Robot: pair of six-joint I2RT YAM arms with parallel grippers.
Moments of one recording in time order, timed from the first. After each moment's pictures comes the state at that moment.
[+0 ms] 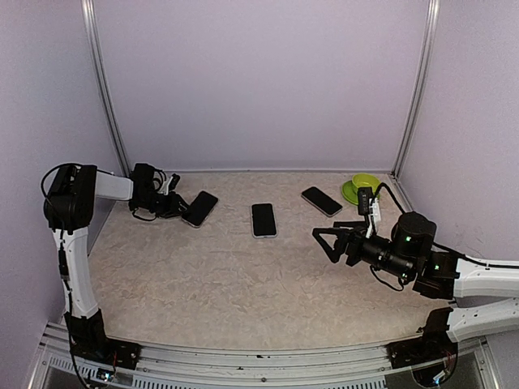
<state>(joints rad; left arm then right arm) -0.08 2.14 1.38 -0.18 0.69 -0.10 0.93 0.91 0.45 0.35 0.11 0.48</state>
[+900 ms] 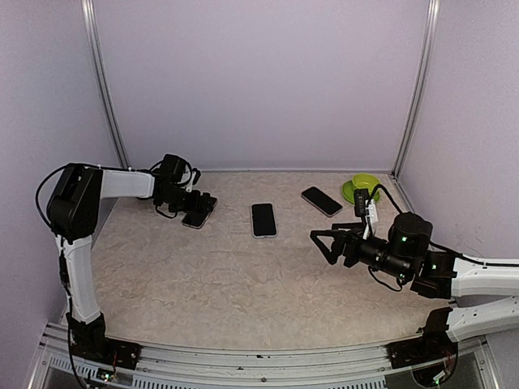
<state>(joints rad) -0.31 2.05 1.41 -0.25 0.16 -0.12 0.93 0.93 0.45 0.35 0.11 0.47</state>
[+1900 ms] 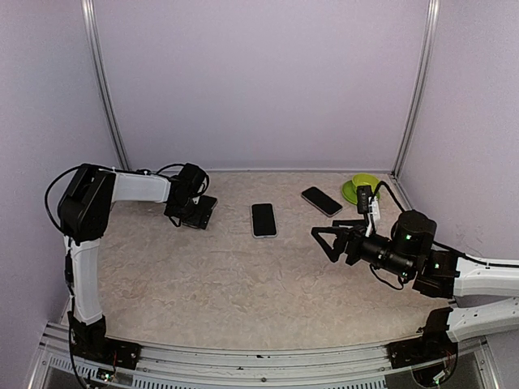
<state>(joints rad) -0.44 2.10 1.45 -0.43 -0.31 -0.07 0.93 0.91 0.46 0.34 0.10 0.47</state>
